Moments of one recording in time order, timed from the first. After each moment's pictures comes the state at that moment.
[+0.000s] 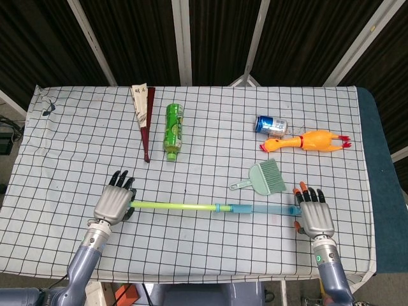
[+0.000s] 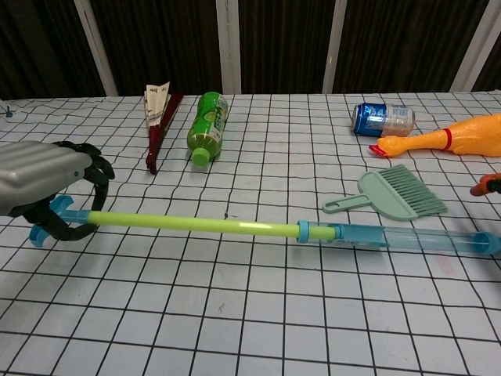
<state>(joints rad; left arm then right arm) -0.57 -1.51 -0.06 -1.81 0.98 1.26 0.93 0.33 -1.40 0.11 -1.77 -0.96 1.23 -0.71</state>
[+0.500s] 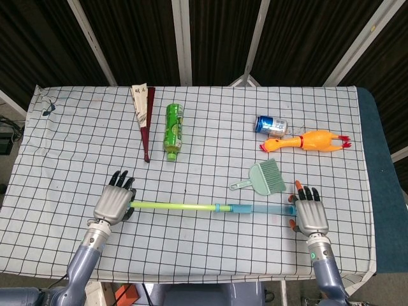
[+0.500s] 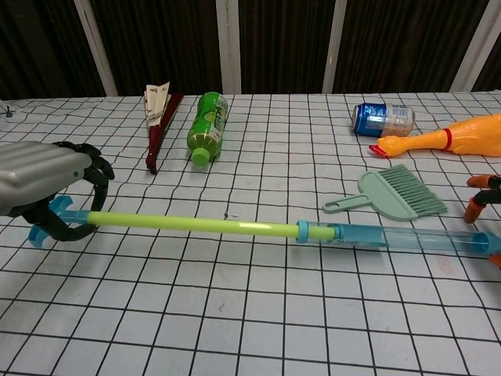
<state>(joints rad) -0.58 -1.51 -0.05 -1.82 0.97 1.26 0.92 0.36 -1.45 0.11 -1.72 -0.95 1.23 -0.70</state>
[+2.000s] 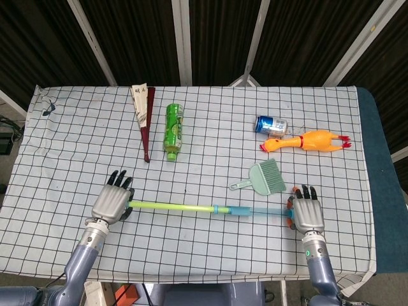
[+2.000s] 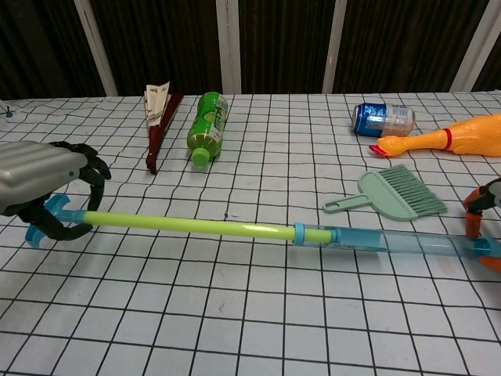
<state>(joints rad) -0.58 -1.49 -0.04 -1.81 0.97 1.26 0.89 0.39 -1.51 0.10 -1.67 -0.91 1.27 -0.71</state>
